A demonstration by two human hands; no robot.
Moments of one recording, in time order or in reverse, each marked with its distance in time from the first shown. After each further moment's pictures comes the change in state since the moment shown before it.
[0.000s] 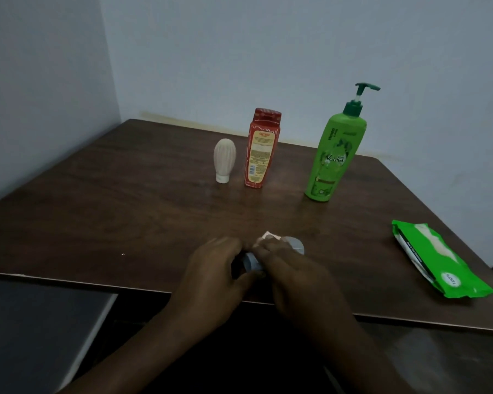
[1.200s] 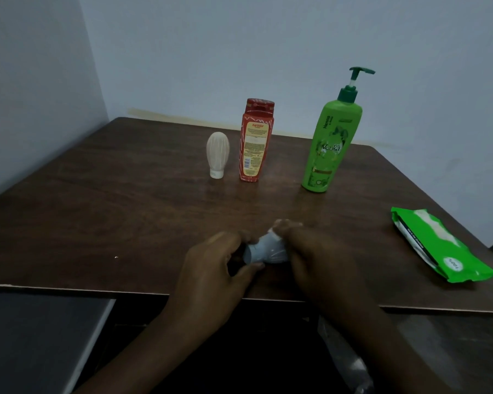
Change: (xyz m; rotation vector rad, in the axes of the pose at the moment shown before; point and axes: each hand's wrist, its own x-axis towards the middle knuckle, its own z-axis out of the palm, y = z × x) left_hand -0.004 0.003 -0.004 -0.081 0.073 0.058; right_hand 0.007 0.020 -0.006 0.093 0.027 0.199
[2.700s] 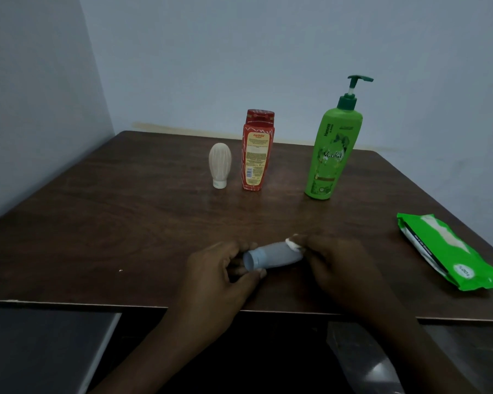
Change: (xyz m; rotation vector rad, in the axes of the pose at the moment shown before) left_hand 0.007 -0.007 0.002 -0.123 -0.023 -0.108; right_hand 0.007 0.025 -0.018 0.073 -0.015 0.041
